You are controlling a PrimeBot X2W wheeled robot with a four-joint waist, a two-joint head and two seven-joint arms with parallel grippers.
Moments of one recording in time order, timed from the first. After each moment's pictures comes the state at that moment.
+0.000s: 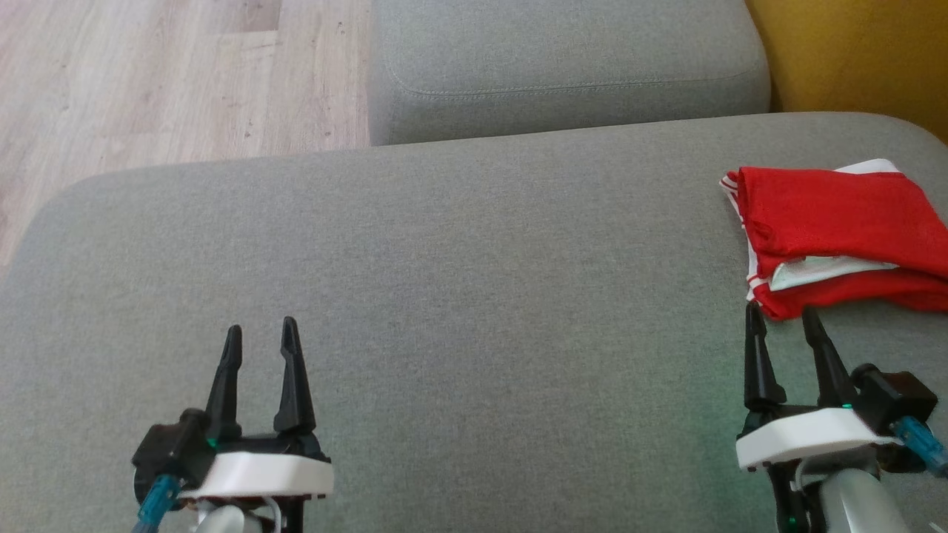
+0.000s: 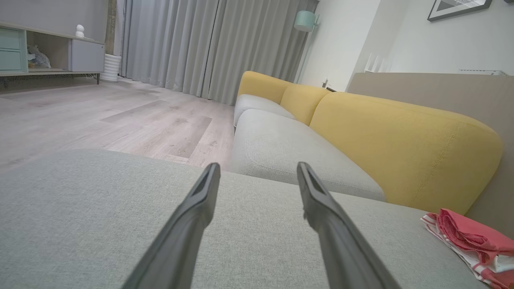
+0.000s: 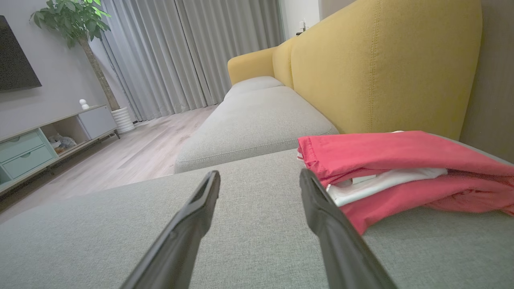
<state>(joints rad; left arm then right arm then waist) -0.04 0.05 -0.14 0.23 -0.37 -0.04 -0.26 -0.06 -0.05 -0.03 0.35 0.22 0.13 -0.25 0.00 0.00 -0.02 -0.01</state>
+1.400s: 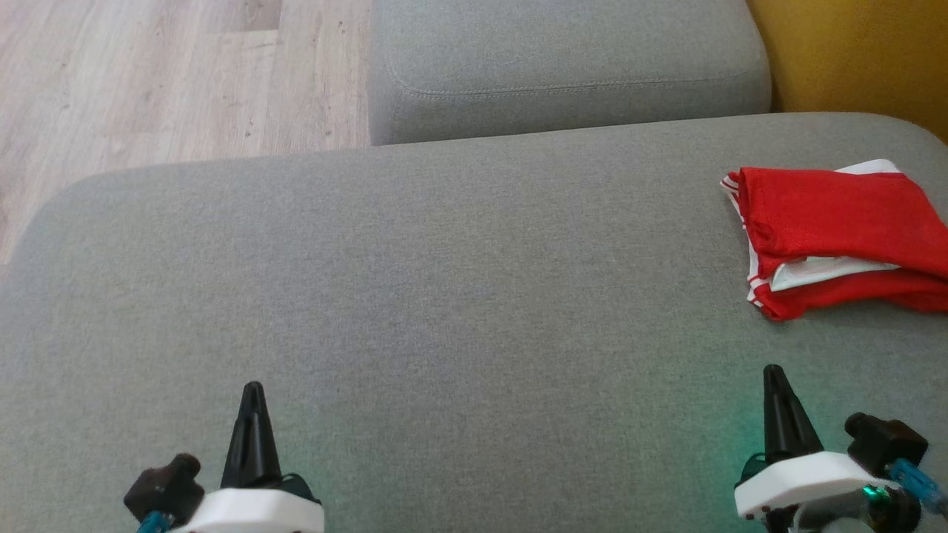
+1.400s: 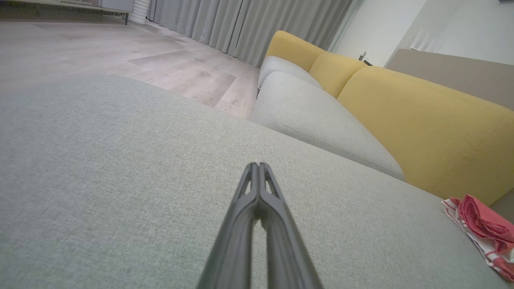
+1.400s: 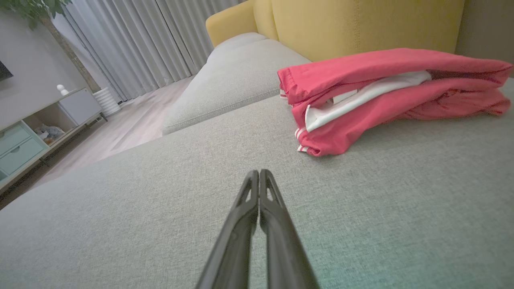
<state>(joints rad) 0.03 0.05 -0.13 0.32 -0.50 -0.03 -0.23 0.01 -0.04 -0.03 0.44 0.30 0.13 -0.22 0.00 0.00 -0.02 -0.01</state>
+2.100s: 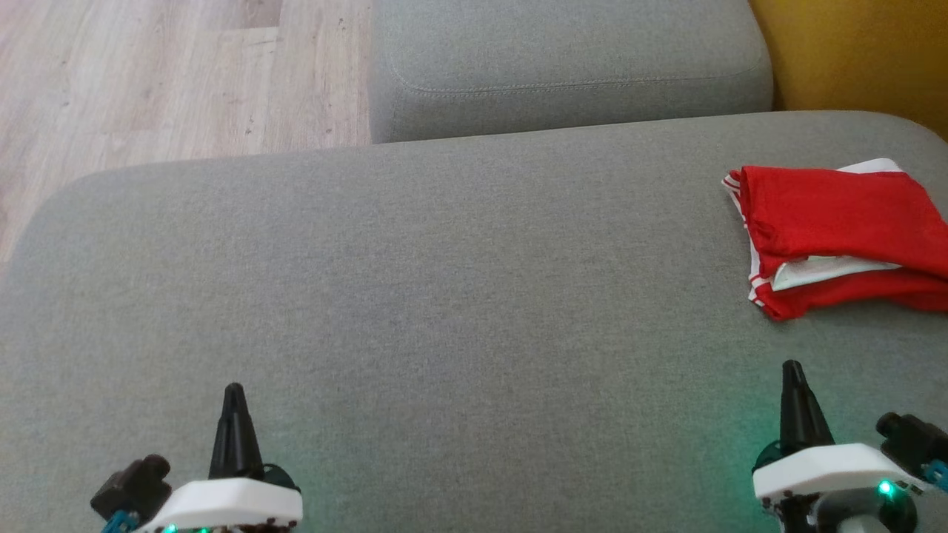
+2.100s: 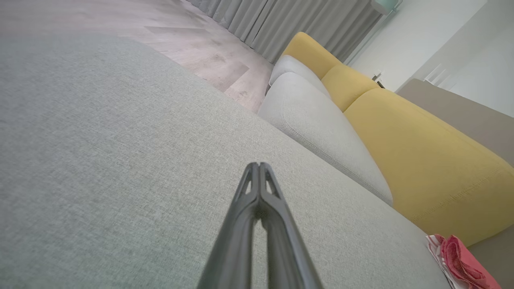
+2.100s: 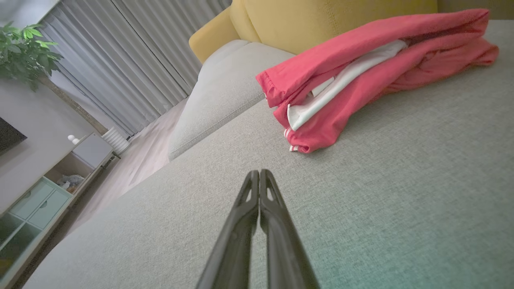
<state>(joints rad) 0.02 0.05 -0.09 0.31 -0.71 -0.05 -0.17 0.01 -0.04 -0.04 0.40 0.55 0.13 -0.16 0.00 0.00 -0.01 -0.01</state>
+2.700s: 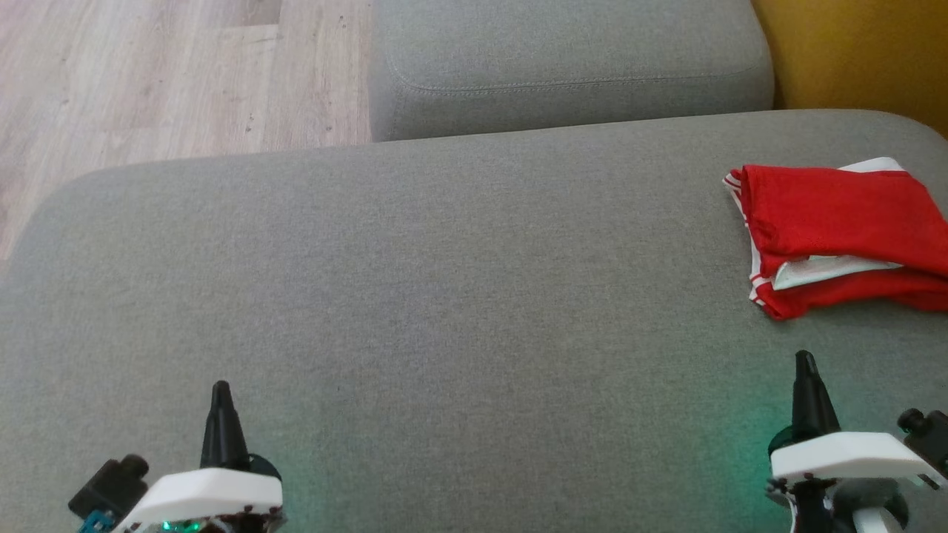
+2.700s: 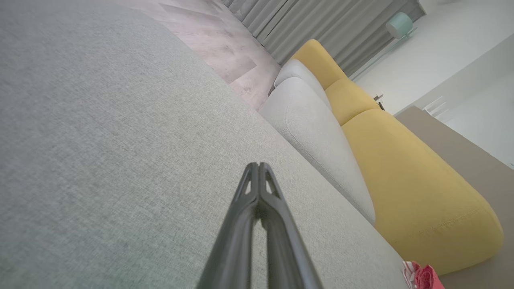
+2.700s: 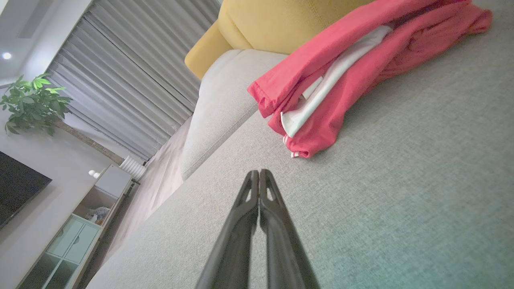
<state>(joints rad) 0.00 0.05 -0.06 0.30 -0.88 -0.06 -0.11 -0.01 -0.04 -0.06 0.38 0.76 0.13 -0.10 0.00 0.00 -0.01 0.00</state>
